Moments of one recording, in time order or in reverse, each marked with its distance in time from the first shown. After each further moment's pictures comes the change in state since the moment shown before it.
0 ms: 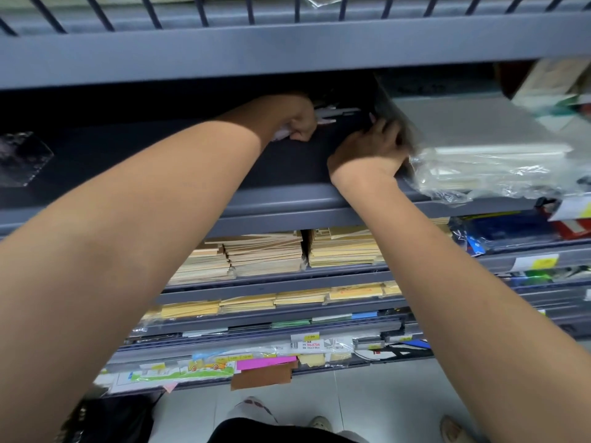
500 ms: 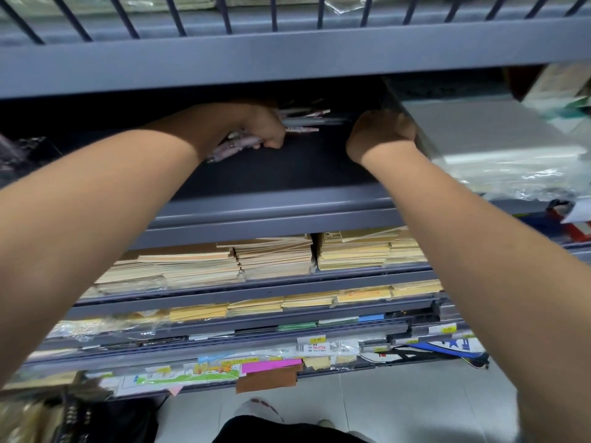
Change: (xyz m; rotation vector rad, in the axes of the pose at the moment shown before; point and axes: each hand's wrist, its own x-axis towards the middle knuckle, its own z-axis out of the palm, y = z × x) left_hand 0.001 -0.077 -0.001 -0.074 0.008 0.118; right_hand 0.025 0.000 -0.025 -0.075 0.007 -0.190
